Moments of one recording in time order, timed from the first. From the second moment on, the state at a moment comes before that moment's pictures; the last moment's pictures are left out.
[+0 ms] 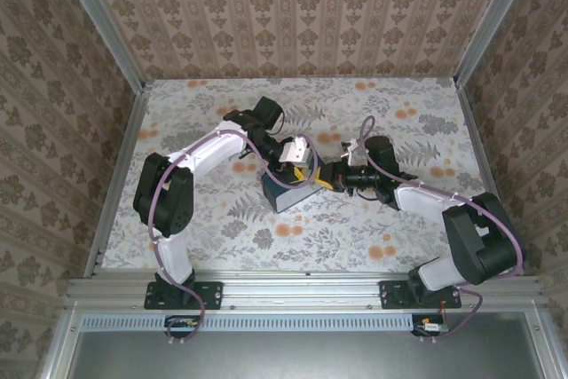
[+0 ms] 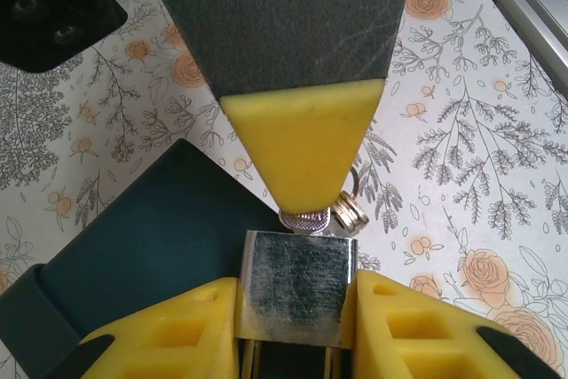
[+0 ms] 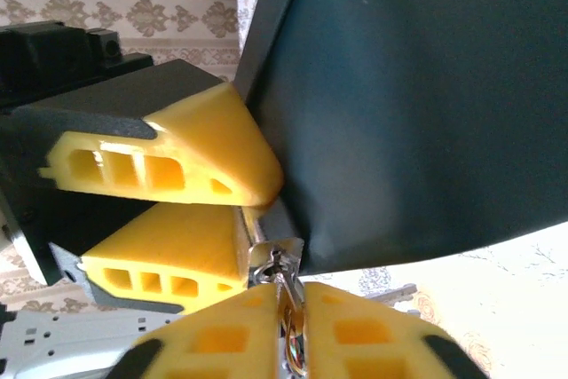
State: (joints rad) left arm -0.62 1.88 1.50 -0.85 0.80 1.23; right arm 0.35 1.45 0.64 0.26 -0.84 1.02
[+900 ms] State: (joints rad) left arm -0.60 1.88 1.49 -0.86 0.83 1.23; right arm 0.44 1.14 0.41 0.40 -0.44 -0.10
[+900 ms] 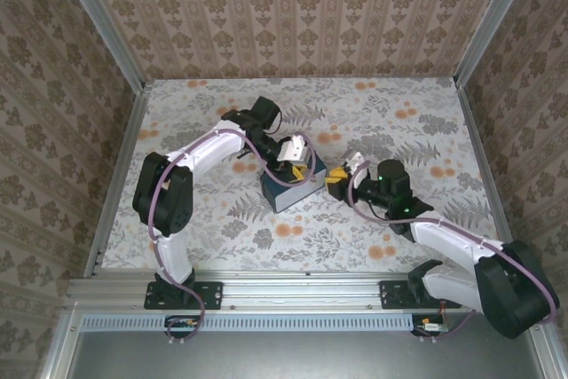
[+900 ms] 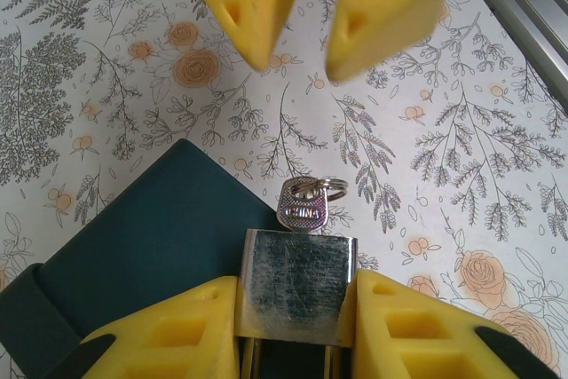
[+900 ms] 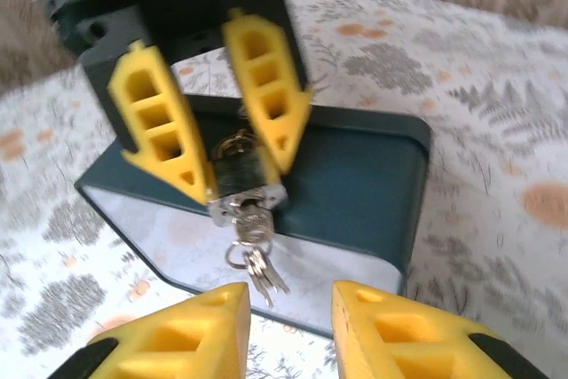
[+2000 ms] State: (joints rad) left arm -0.58 1.88 1.50 -0.88 0.85 1.26; right arm 0.62 1.35 0.43 0.60 -0.19 -0.61
